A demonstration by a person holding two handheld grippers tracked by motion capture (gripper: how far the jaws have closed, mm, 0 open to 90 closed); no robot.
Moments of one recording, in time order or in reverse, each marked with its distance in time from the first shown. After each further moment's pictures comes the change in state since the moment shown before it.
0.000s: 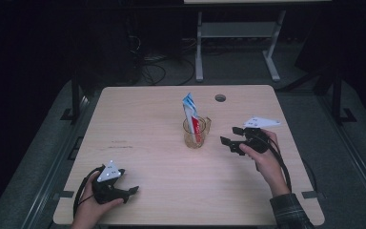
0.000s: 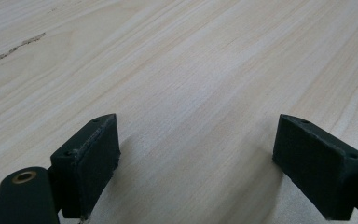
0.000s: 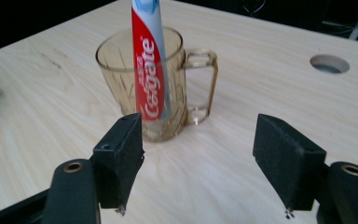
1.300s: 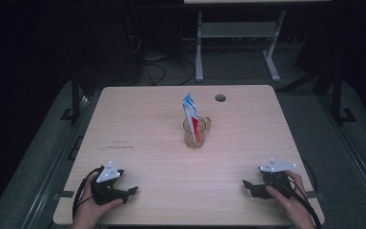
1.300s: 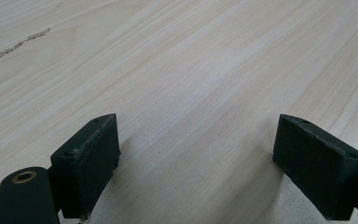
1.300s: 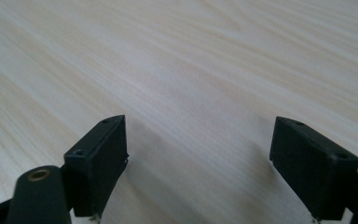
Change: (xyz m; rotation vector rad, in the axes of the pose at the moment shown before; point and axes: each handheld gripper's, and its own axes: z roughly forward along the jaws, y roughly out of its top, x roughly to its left) left arm -0.001 -0.002 -0.002 0.001 0.012 -0.009; right arm 0.015 -0.112 -0.053 0.242 -0.150 -0.027
